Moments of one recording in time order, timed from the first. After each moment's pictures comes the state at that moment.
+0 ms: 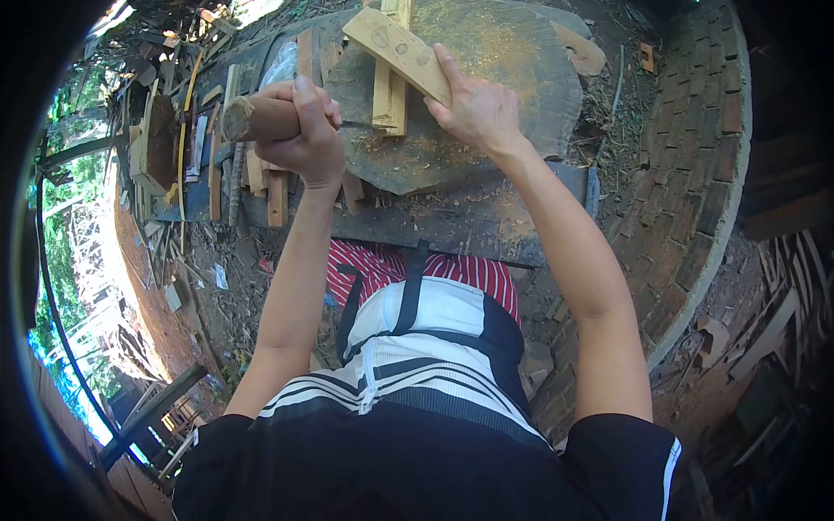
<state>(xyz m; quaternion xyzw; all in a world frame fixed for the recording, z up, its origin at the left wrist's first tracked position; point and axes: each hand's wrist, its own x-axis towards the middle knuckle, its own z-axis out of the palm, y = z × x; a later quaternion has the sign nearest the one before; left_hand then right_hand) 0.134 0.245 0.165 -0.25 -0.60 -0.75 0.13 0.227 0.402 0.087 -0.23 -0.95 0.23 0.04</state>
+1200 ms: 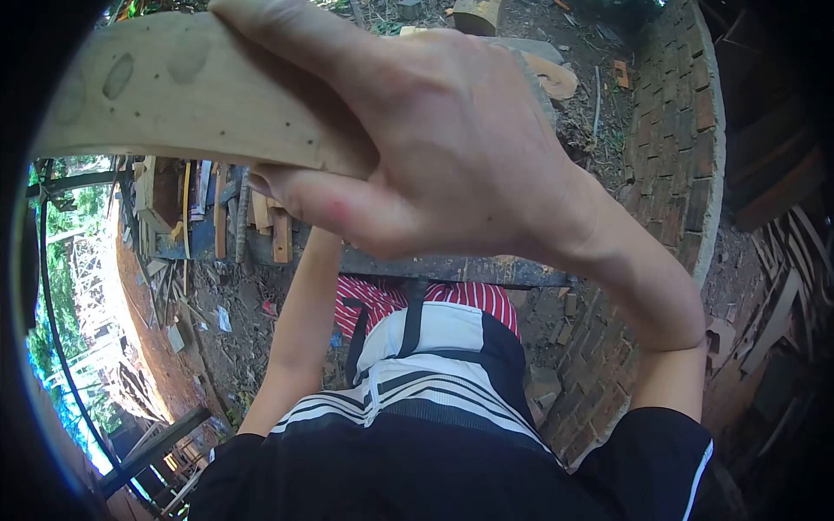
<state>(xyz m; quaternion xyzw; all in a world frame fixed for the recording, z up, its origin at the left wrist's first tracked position) 0.111 0.236 0.106 -0.25 -0.66 -0.67 0.23 0.272 0.378 0.309 0.06 -0.89 0.33 0.31</state>
